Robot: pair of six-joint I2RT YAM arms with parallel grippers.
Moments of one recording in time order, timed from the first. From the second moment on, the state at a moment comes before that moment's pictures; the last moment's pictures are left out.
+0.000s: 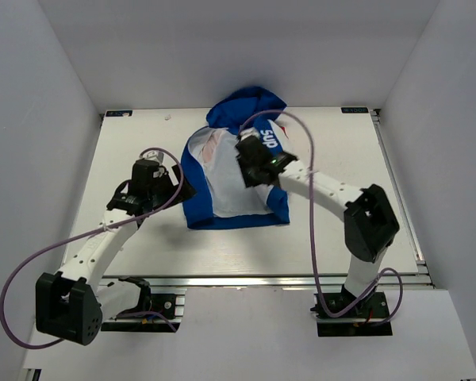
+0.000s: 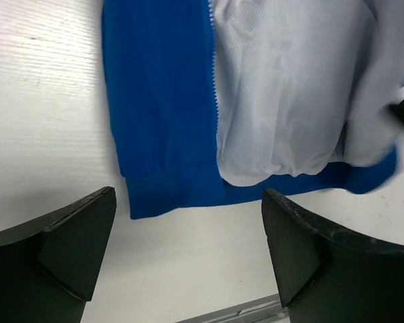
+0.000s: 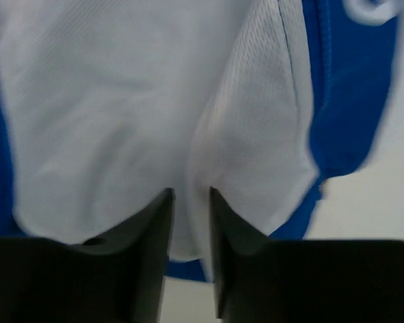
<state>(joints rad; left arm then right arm) -0.26 1.13 0.80 -0.40 0.11 -0.58 0.72 1.78 1.48 -0.54 0.31 0.26</state>
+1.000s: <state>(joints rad) -0.26 1.32 0.82 -0.36 0.19 -0.59 0.20 1.65 0.87 -0.04 -0.59 0.55</state>
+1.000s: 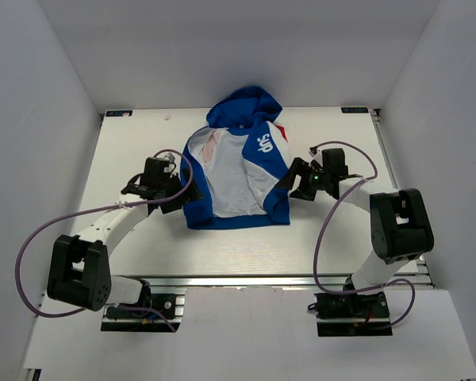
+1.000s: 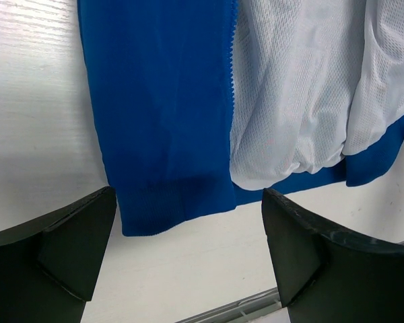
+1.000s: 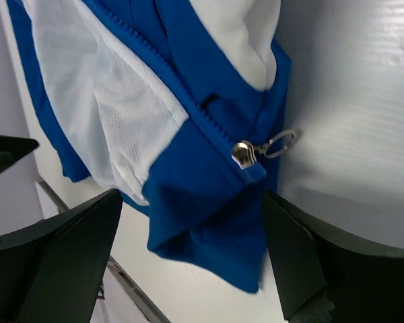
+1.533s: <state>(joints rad) -0.26 1.43 0.82 -0.30 0.25 -0.59 0.20 1.74 0.89 0.15 -0.69 0.65</state>
